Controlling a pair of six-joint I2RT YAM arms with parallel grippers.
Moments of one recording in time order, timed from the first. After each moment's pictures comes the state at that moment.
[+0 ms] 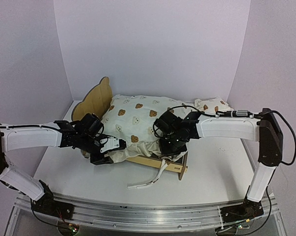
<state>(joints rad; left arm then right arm) -0.77 1.38 0.86 -0.48 0.14 0.67 0.93 1.85 1.39 -0.75 0.17 0.65</state>
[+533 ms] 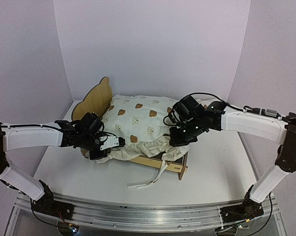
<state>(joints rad) -0.76 1.39 0.86 -0.43 0.00 0.72 0.86 1.63 1.34 -0.75 0.03 0.52</state>
